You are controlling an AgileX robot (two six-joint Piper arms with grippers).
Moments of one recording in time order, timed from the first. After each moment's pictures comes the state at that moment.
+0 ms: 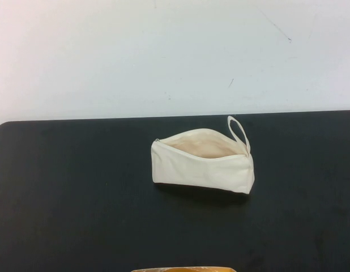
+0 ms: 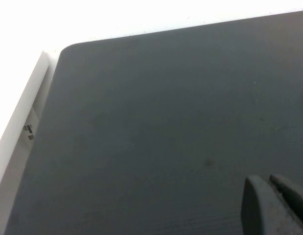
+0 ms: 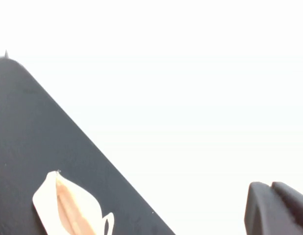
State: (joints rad) right arm 0.56 1.41 -2.24 -0.05 1.28 -0.45; left arm -0.05 -0.01 0.02 0.00 0.37 0.05
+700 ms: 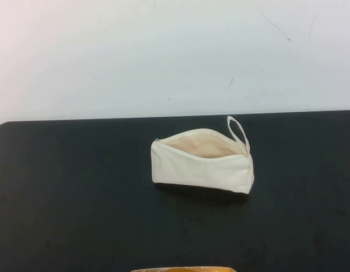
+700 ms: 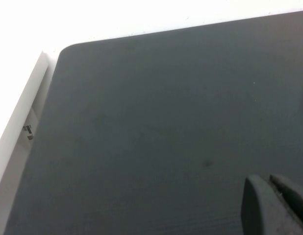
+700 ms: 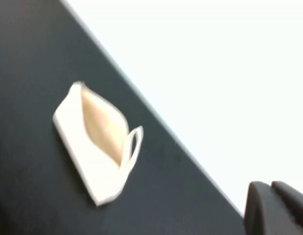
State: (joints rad) right arm 0.53 1.14 -1.66 -0.04 1.13 -0.49; left arm -0.05 -0.01 0.02 0.00 0.37 0.05
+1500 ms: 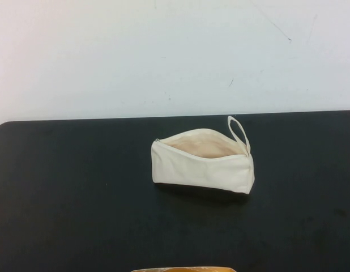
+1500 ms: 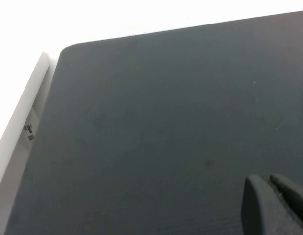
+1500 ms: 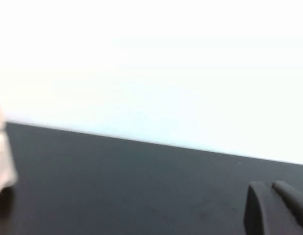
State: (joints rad) right arm -0.06 0.01 -0.03 0.29 0.14 -0.46; left arm -0.05 -0.01 0.02 0.00 0.37 0.05
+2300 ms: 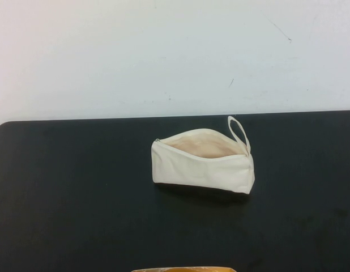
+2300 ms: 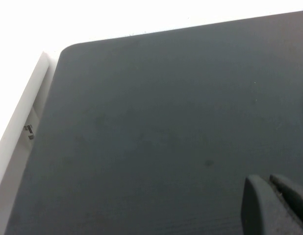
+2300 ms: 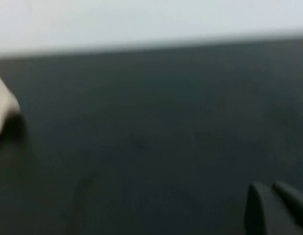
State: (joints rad) right arm -0.07 -0.01 0.03 0.04 0.36 0.00; left arm -0.05 -0.01 0.02 0.00 0.37 0.05
